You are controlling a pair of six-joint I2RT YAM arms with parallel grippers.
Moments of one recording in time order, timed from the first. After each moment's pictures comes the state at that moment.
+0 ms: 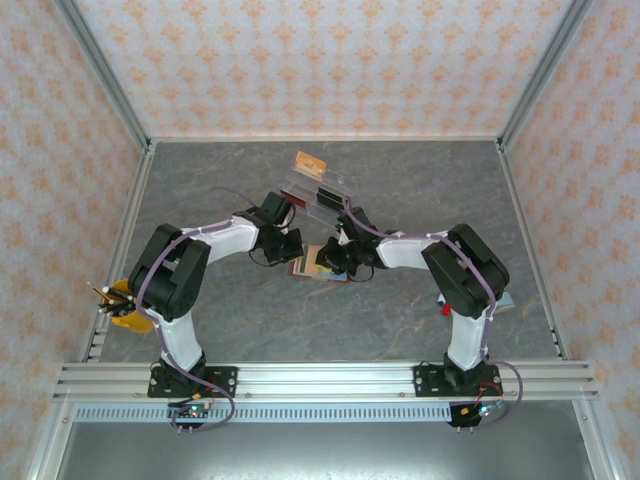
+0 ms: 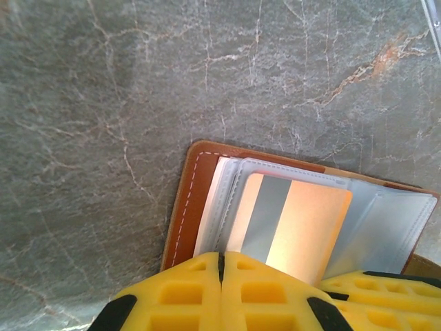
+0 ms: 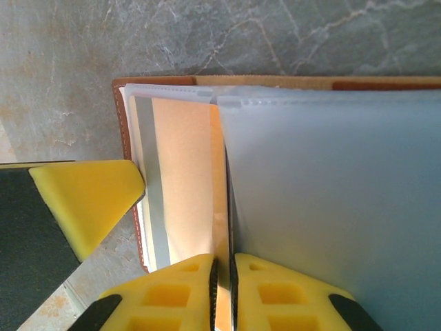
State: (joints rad) left arm -0.42 1.83 1.06 -0.41 0.30 -0.78; right arm 0.64 1.87 0.96 -0.01 -0.50 0.99
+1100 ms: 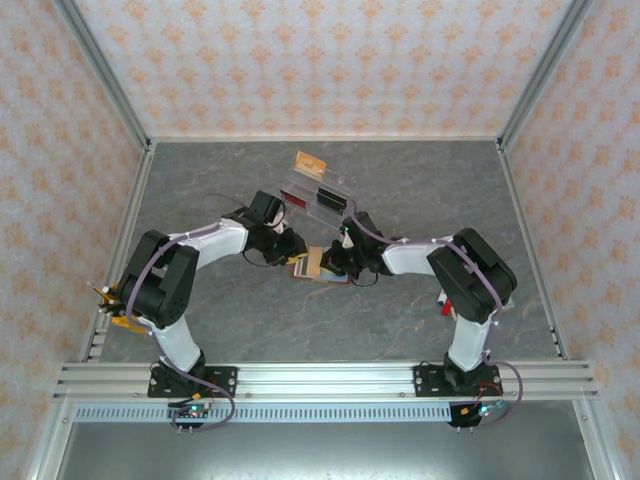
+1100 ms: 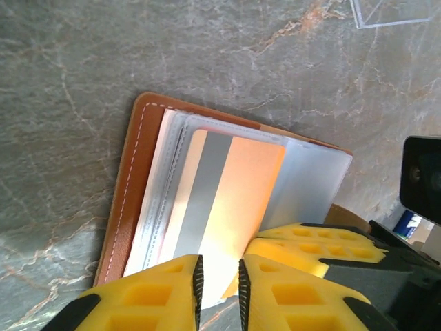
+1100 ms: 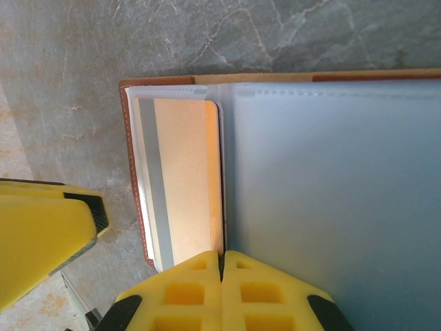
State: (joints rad) left arm -0.37 1.75 1.02 -0.37 0.50 -0.84; right arm 0.63 1.82 0.89 0.04 -0.47 0.99
